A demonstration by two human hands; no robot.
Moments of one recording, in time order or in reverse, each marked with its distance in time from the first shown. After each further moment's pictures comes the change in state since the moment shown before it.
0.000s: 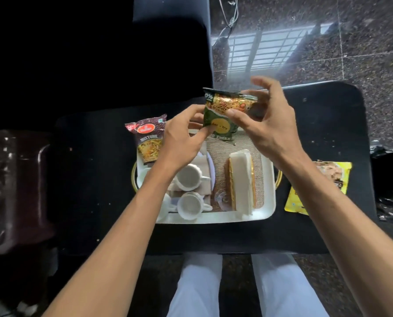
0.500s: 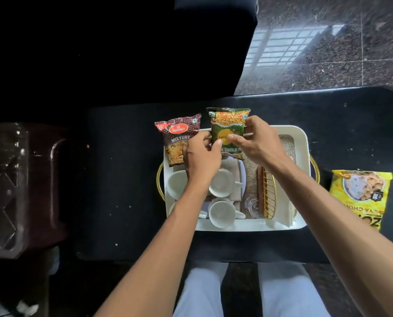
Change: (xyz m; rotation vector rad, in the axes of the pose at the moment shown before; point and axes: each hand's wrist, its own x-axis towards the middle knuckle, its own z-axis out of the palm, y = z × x) left_hand -0.011 -0.062 0.002 -0.219 0.149 -0.521; right_hand 0.020 0.035 0.105 -0.325 -0.180 0.248
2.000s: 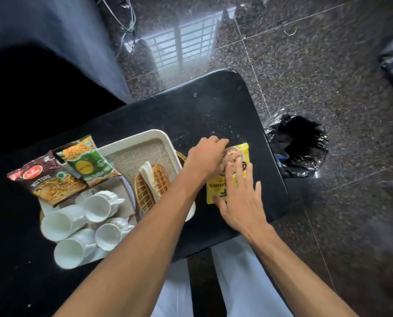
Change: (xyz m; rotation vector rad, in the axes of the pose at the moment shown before) left_hand -0.076 0.082 0.267 1.003 -0.710 0.681; right_hand -0.148 0.220 -0.113 -0.504 0.034 0.281
